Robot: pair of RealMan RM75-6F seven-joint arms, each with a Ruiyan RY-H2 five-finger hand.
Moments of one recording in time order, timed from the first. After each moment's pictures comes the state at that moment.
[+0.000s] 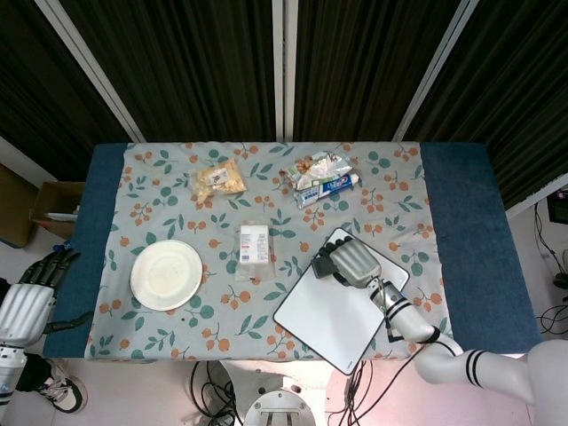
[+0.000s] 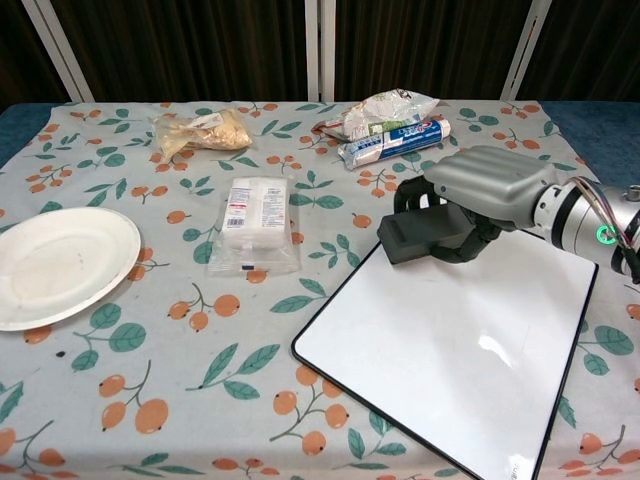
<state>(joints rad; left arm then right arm) -0.08 -1.18 0.03 -1.37 1.63 1.55 -0.13 0.69 -1.62 0.10 -1.33 -1.38 0.91 -0.31</state>
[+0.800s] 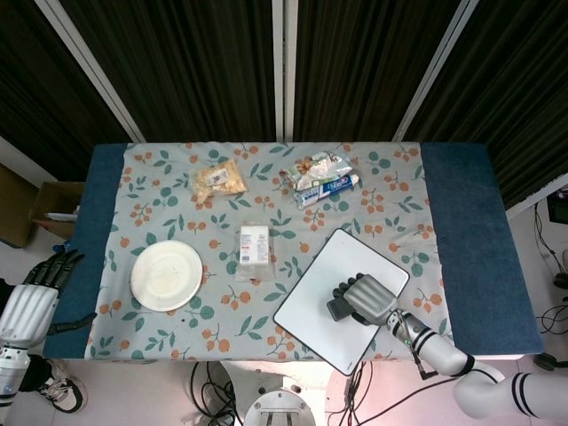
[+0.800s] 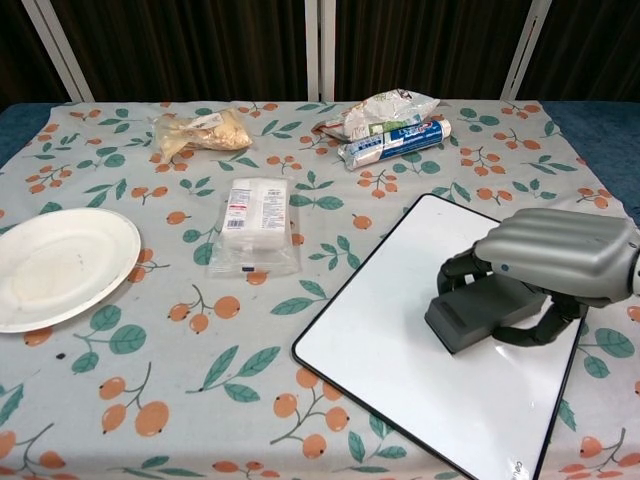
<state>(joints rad) -0.08 -1.17 0.03 -1.41 1.64 1.55 -0.10 0.66 -1.35 -0.10 -1.67 -1.43 0.80 -0.35</state>
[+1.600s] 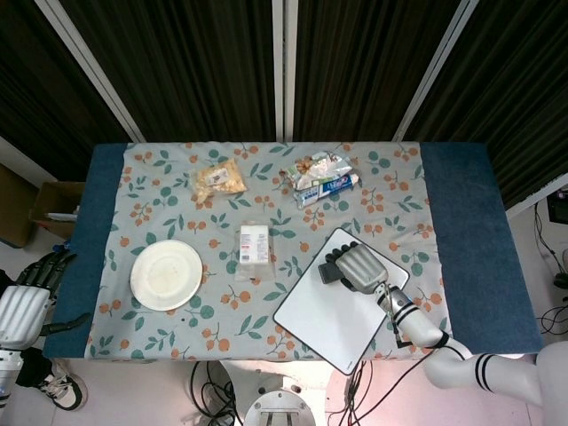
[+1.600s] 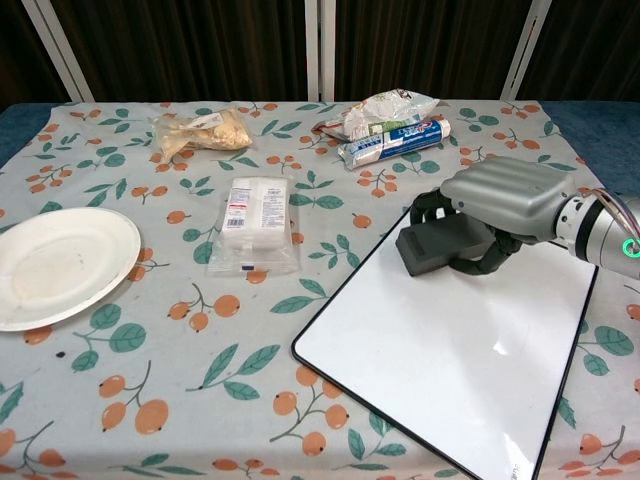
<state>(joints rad) -0.07 -1.17 0.03 -1.38 1.63 1.56 -0.13 0.68 -1.59 0.06 -1.33 -1.37 0.92 -0.36</state>
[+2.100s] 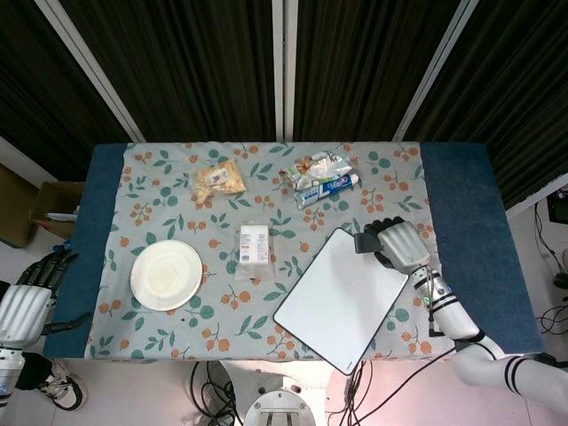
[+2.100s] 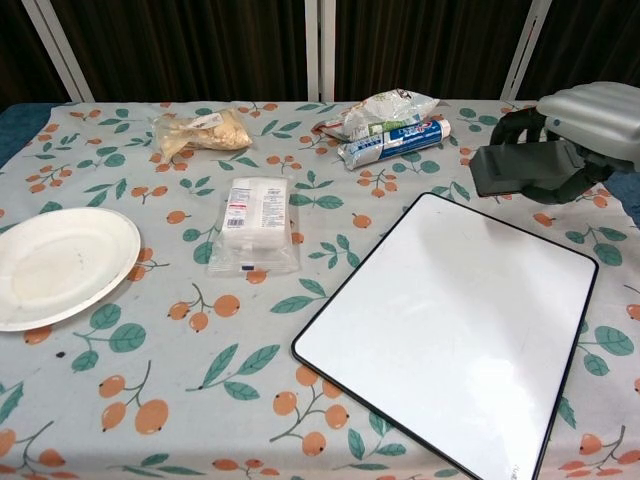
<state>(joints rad) -0.07 -1.18 0.03 -1.38 1.64 1.56 -0.13 0.60 -1.44 0.09 -1.33 -1.39 1.06 -0.19</state>
